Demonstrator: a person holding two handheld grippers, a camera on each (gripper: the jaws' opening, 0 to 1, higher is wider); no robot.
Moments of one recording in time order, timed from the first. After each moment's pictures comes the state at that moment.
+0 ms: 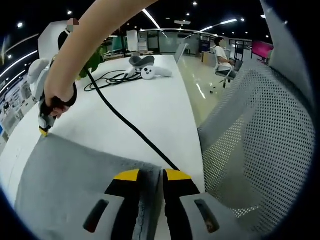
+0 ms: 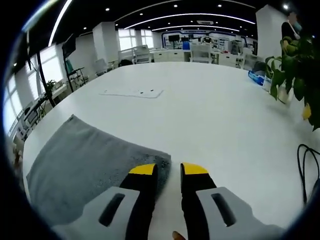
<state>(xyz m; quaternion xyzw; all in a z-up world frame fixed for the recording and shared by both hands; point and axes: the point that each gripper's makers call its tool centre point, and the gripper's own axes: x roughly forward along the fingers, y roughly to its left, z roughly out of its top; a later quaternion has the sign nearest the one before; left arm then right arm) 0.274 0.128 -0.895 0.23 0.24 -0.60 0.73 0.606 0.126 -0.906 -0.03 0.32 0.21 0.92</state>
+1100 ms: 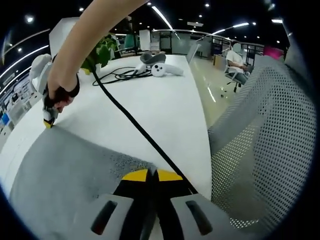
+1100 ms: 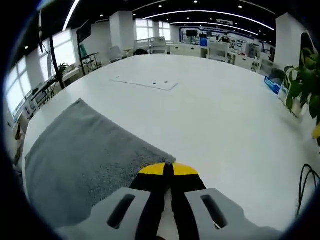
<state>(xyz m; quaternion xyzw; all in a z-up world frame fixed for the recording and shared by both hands) 0.279 0.125 -0.910 0.23 0.26 -0.55 0.76 0.602 0.140 -0.914 -0.09 0.34 0.28 0.89</state>
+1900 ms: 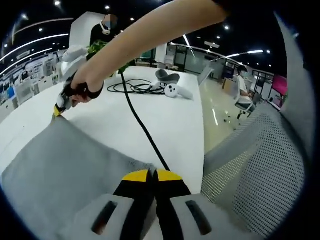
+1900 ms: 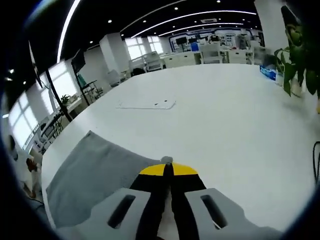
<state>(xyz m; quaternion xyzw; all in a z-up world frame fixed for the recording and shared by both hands) 0.291 0.144 -0.861 0.11 0.26 -0.53 0.80 0.593 0.156 -0.867 0.05 0.32 0.28 0.91</state>
